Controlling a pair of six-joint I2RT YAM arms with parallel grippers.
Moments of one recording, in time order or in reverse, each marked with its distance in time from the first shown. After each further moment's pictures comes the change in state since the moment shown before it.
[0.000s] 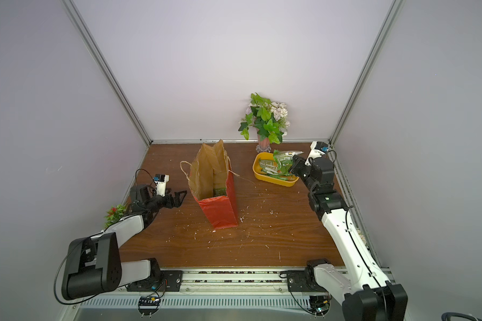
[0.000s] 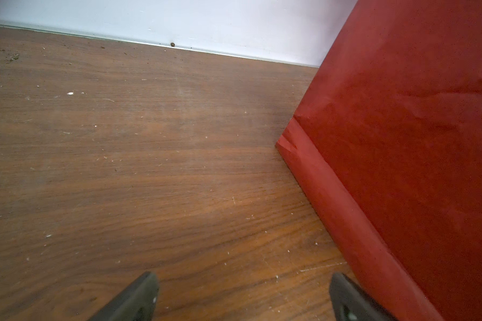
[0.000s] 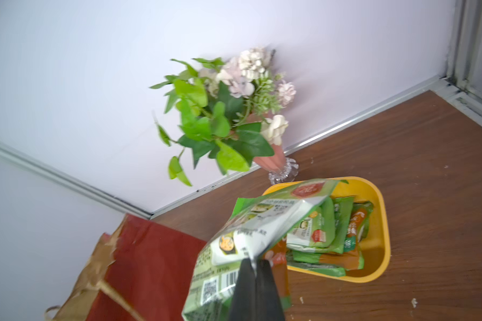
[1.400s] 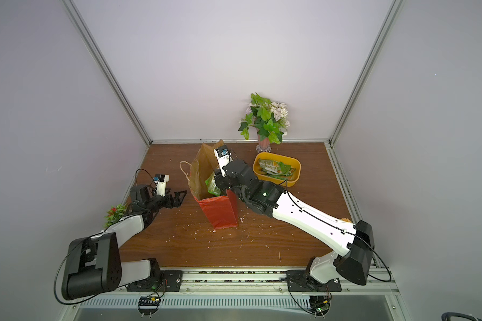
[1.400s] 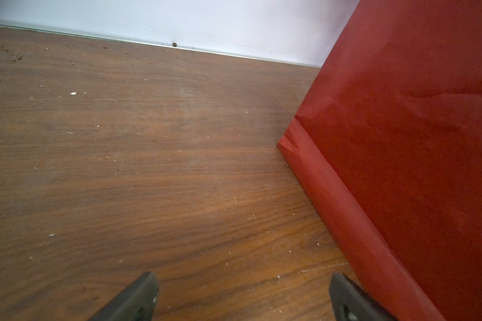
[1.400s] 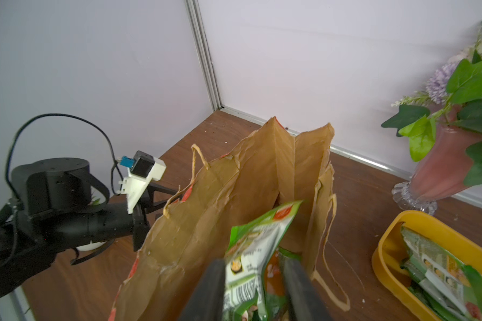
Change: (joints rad) left arm 0.000 0.000 0.000 0.001 -0.006 0.000; right arm 0.800 0.452 0.486 -0.158 0.409 -0.406
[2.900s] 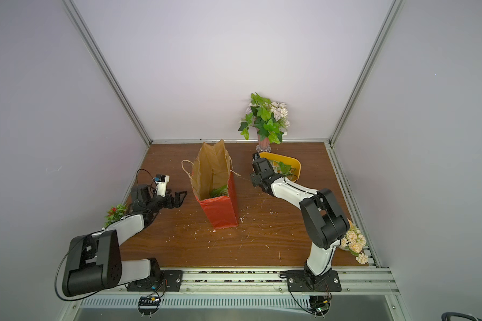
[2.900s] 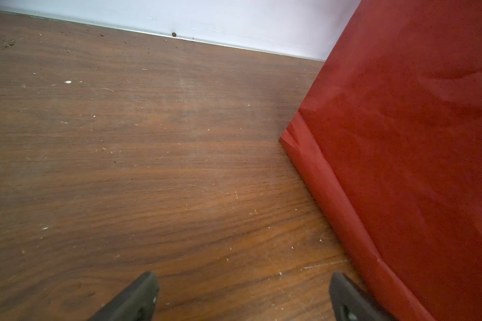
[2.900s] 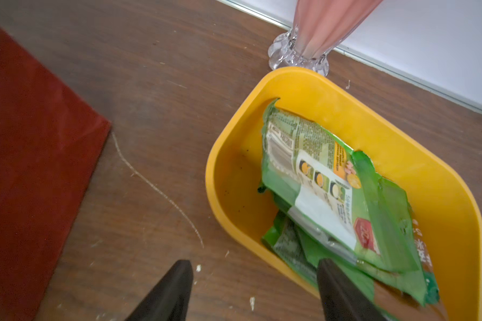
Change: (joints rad) left arm 0.000 0.025 0.000 0.000 -0.001 0.000; right arm -0.474 0.344 -0.249 0.179 0.016 -0.157
